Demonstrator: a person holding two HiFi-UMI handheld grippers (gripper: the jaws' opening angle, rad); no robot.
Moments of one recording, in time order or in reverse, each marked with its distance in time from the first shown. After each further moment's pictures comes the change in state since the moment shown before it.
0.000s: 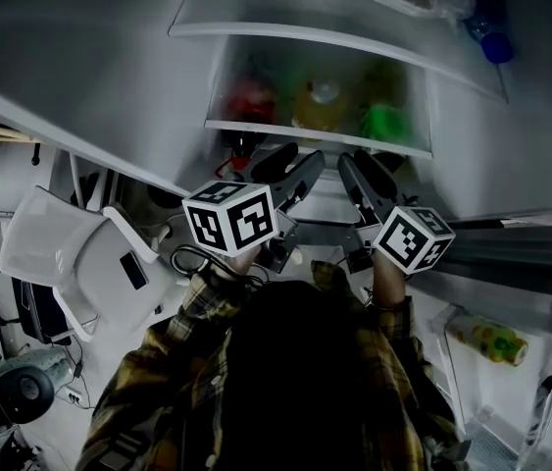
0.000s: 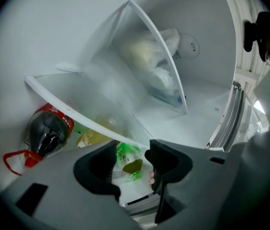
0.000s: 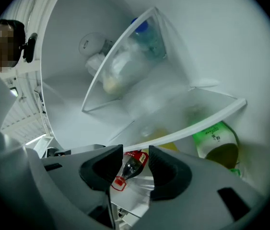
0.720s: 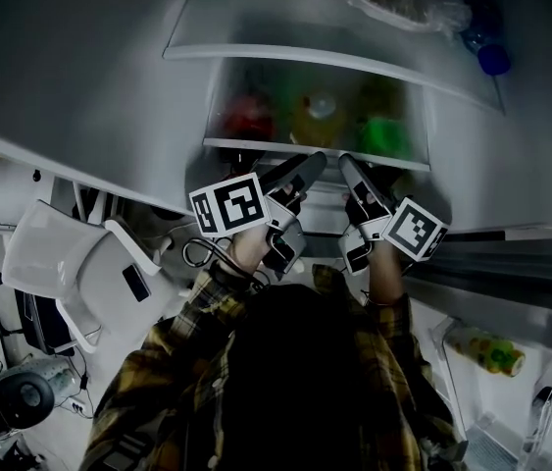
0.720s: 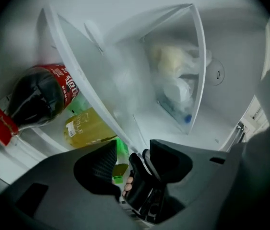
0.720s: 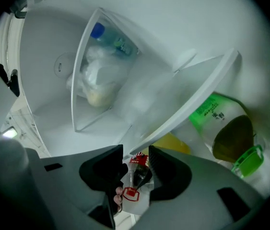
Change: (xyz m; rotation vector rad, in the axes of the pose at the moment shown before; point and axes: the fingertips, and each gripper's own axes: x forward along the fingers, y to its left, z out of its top) left arm 0.030 0.010 0.007 -0.359 -0.025 -0.141; right arm 0.022 -0.025 0.005 0.309 -0.050 0.081
